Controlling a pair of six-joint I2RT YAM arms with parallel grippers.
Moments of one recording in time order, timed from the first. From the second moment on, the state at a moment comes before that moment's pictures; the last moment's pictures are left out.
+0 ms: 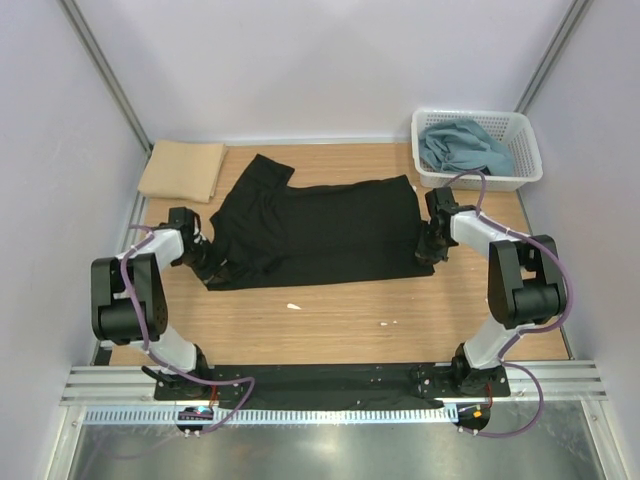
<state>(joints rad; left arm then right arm) 0.10 1.58 0.86 -0.61 0.33 -0.58 0.13 1.67 1.00 -0.59 0.01 0.42</state>
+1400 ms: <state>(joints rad) 0.25 1.65 1.39 -0.74 0.38 -0.54 0.13 1.66 1.29 -0.73 0.06 0.45</state>
